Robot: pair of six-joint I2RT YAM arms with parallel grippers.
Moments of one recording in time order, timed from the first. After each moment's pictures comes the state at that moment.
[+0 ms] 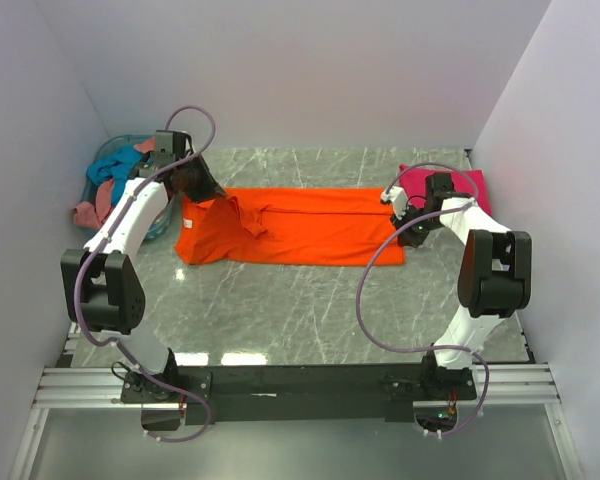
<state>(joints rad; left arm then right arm) -0.11 1.67 1.47 -0.61 0.26 -0.62 -0.06 1.77 1.18 -0.66 -0.45 -0.91</state>
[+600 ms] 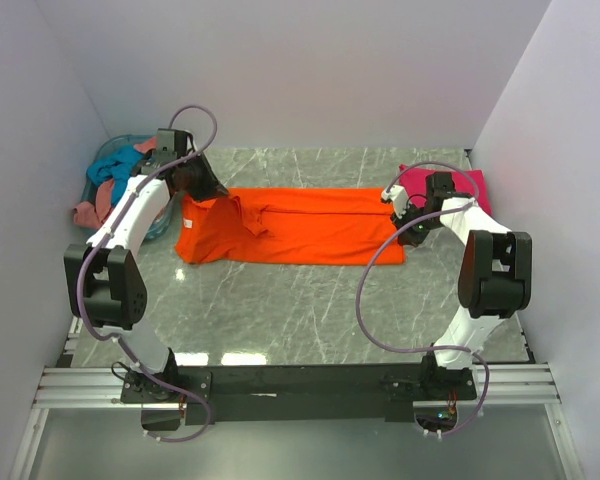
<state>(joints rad) -0.11 1.70 1.50 -0.61 0.30 -0.62 -0.06 1.76 1.18 -0.64 -0.45 -0.90</state>
